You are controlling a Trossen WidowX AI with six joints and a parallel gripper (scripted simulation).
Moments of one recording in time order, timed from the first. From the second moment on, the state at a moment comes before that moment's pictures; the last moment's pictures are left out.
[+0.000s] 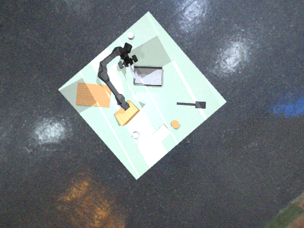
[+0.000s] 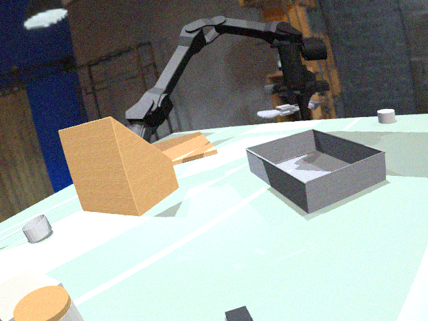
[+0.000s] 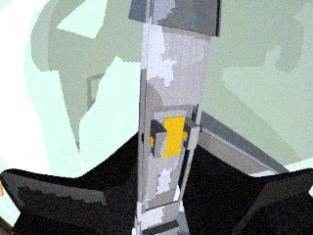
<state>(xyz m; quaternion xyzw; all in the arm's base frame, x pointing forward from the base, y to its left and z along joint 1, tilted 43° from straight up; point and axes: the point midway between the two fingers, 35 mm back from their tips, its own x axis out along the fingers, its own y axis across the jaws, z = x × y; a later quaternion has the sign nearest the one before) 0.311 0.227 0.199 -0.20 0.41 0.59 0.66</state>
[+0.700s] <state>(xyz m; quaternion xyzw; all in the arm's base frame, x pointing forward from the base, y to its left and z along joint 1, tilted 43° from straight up) 0.193 0.284 0.277 -0.28 0.30 0.65 0.64</state>
